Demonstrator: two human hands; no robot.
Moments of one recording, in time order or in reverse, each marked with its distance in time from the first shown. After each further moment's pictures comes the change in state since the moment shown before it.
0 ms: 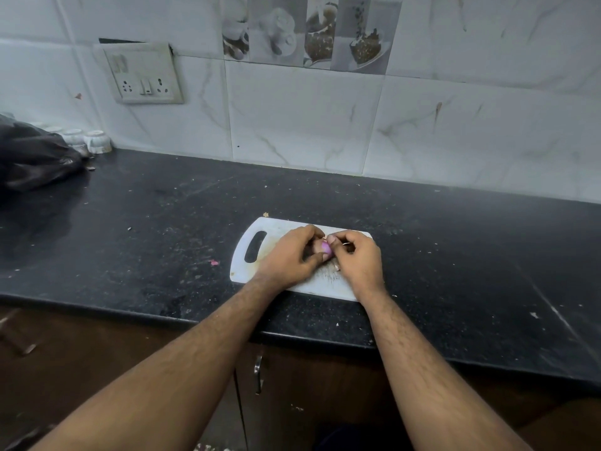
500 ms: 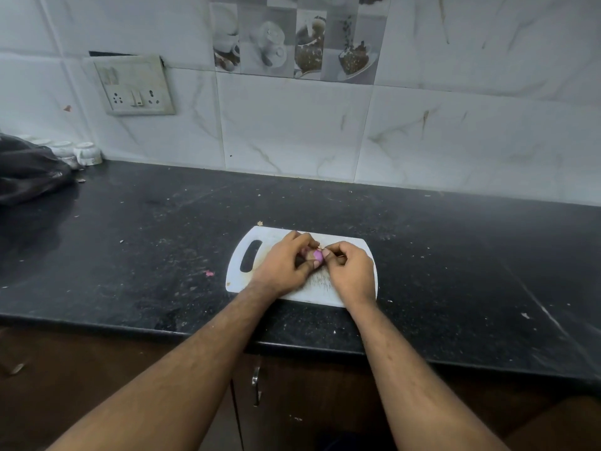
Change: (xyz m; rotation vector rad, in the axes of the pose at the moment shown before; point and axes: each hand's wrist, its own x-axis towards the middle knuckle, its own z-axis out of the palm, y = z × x) left_hand 0.000 -0.004 -0.003 0.002 0.034 0.019; right_hand -0.007 0.000 0.007 -0.045 0.045 0.070
